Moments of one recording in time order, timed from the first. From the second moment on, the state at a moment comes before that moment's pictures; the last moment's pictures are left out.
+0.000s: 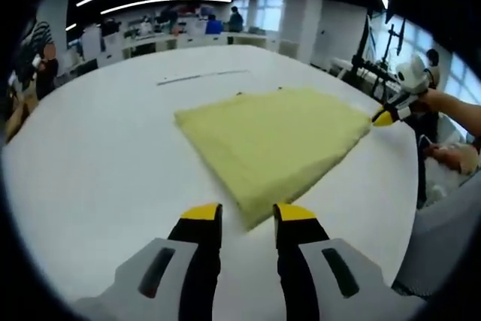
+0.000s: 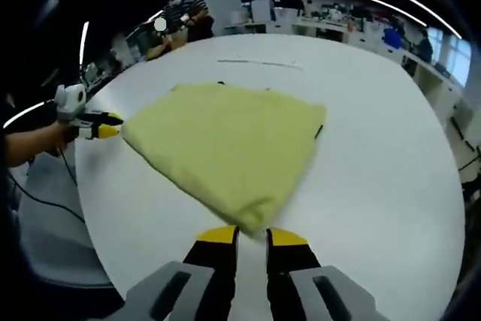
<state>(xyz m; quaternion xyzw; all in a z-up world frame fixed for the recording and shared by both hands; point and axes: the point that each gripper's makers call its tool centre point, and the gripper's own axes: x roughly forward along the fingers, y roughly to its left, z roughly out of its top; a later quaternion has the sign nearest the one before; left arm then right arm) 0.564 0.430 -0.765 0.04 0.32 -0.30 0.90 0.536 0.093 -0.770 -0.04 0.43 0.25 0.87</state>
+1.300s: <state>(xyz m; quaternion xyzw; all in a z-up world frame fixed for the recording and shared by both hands) 0.564 0.428 -0.775 0.01 0.33 -0.29 0.90 0.545 0.075 -0.770 -0.13 0.40 0.26 0.87</state>
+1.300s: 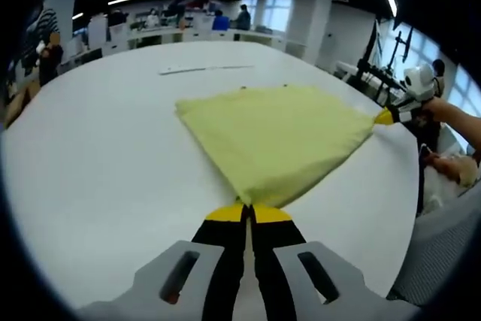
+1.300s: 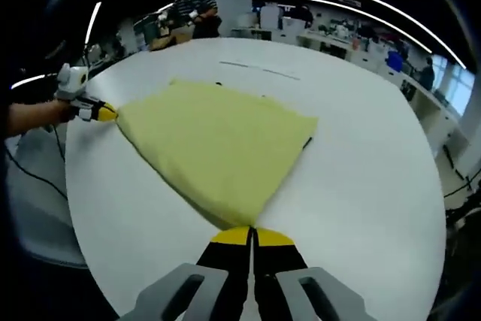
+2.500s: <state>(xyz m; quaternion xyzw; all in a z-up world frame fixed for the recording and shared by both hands) 0.537 0.427 -0.781 0.01 0.36 -0.29 0.89 0.518 0.070 -0.784 -0.14 0.42 0.28 0.85</state>
